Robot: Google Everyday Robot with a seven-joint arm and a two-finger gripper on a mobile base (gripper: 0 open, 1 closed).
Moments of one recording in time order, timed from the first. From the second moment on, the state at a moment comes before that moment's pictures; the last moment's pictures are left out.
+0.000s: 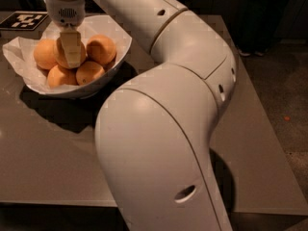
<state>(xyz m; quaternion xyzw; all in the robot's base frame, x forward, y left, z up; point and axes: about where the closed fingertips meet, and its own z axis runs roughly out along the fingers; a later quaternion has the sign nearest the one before) 0.649 0.221 0.924 -0.81 0.57 0.01 0.13</state>
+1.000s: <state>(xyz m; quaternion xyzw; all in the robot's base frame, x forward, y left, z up) 0.644 0.217 0.940 -0.81 0.56 -0.01 0.16</state>
